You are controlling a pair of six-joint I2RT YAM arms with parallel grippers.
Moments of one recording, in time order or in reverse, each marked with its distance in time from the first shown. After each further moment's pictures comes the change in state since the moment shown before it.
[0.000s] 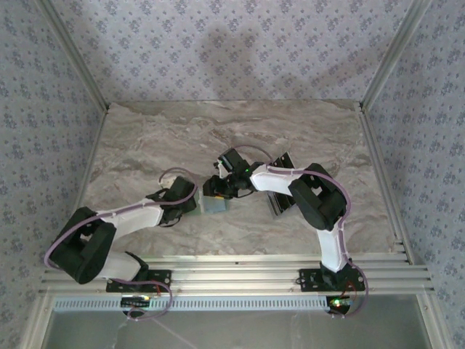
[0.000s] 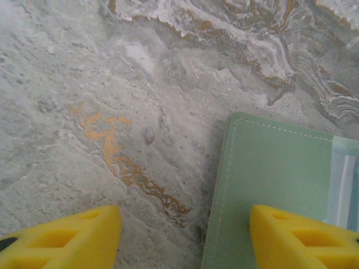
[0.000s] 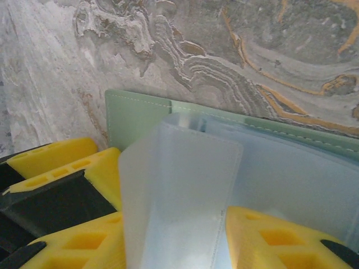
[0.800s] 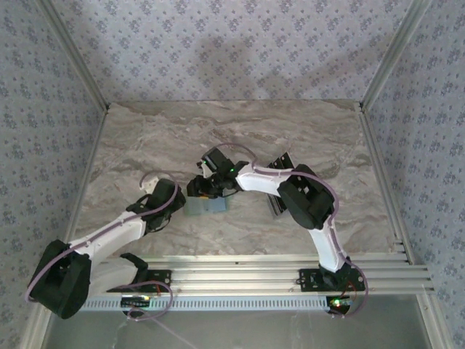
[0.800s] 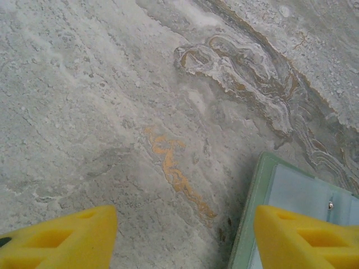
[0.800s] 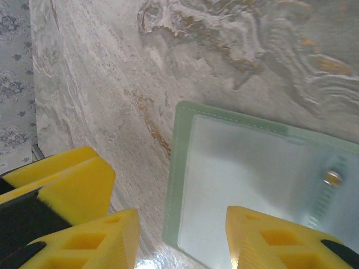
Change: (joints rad) left arm 0.076 -0.245 -0.087 -0.035 -0.007 -0.103; right arm 0.083 0.101 0.180 -0.033 -0.001 0.017
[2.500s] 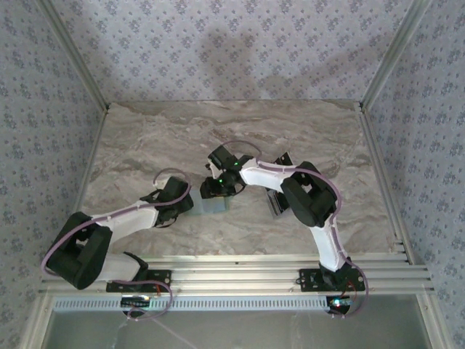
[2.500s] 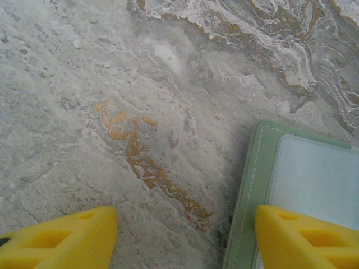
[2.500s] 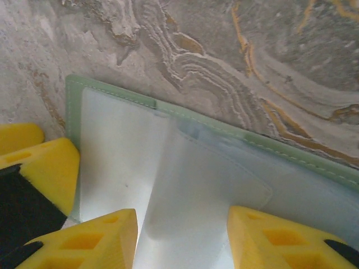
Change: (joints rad) left arm -0.023 0.231 0.055 0.060 0.061 0.093; right arm -0.049 -0.004 0.026 -0.243 0.101 -0.219
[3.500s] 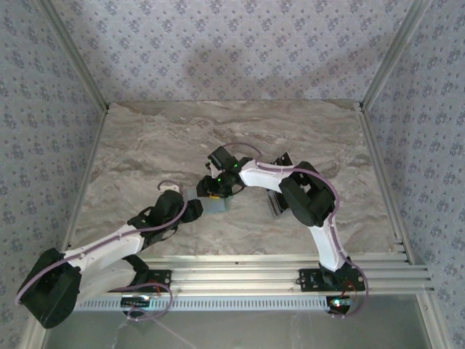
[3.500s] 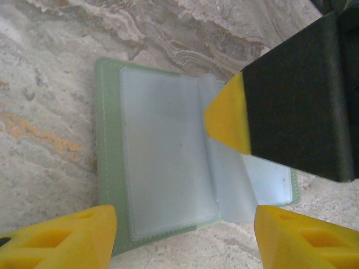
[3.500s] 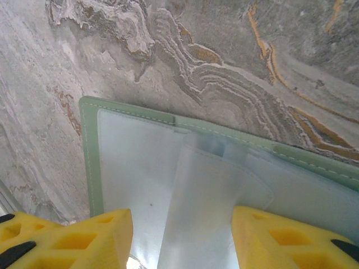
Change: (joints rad) left arm -0.129 -0.326 -0.186 0.169 0.158 0.090; right arm 0.000 0.011 -0.019 0.089 -0.051 0.134
